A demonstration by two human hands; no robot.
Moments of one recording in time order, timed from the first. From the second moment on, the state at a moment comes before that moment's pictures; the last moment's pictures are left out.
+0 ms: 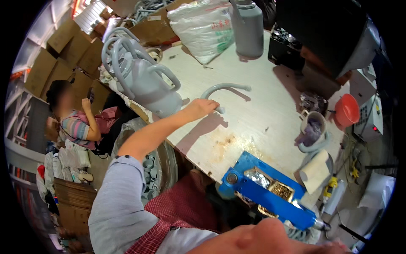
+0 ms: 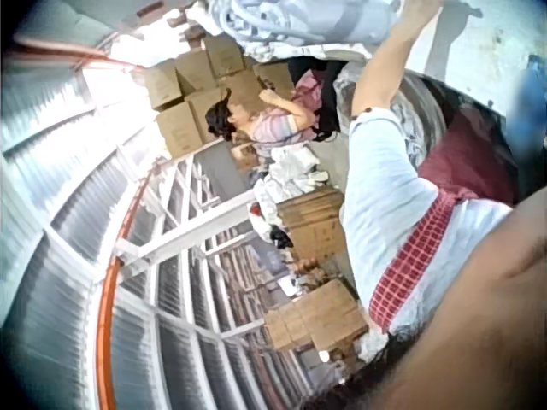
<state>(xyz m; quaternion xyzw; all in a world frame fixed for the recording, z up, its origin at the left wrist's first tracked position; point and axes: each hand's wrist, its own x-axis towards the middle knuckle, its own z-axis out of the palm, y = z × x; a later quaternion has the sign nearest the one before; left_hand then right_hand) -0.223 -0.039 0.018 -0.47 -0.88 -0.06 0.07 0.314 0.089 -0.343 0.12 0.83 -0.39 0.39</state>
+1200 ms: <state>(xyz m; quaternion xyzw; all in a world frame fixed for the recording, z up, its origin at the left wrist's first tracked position) 0.049 0.046 0.318 -0.23 -0.61 -0.62 -0.43 0.223 0.304 0.204 0.06 0.35 -0.93 -0.09</state>
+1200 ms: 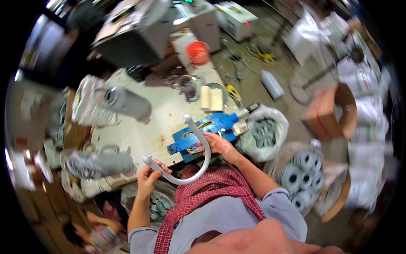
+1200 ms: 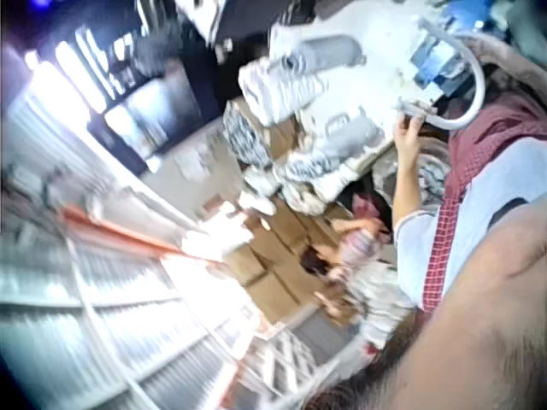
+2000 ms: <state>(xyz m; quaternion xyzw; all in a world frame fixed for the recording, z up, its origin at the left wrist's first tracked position) 0.237 0.240 0.168 -0.05 -0.59 -0.53 -0.61 0.471 0.286 0.135 0.48 0.47 -0.67 -0.32</state>
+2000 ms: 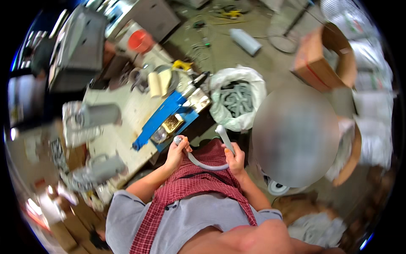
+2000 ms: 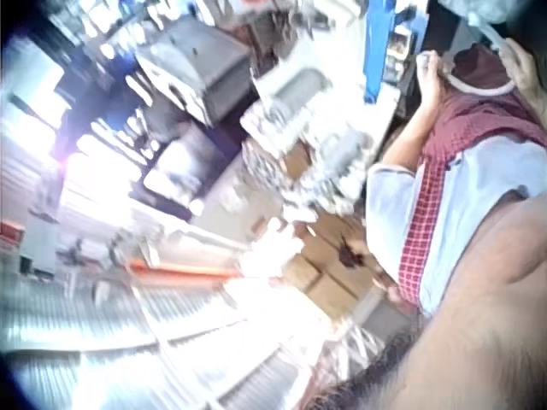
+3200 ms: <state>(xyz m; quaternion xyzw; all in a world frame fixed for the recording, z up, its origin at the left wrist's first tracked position) 0.152 -0.153 0.138 0.39 -0.43 -0.80 -0.17 -0.050 0.420 -0.051 0.02 0.99 0.11 0.10</state>
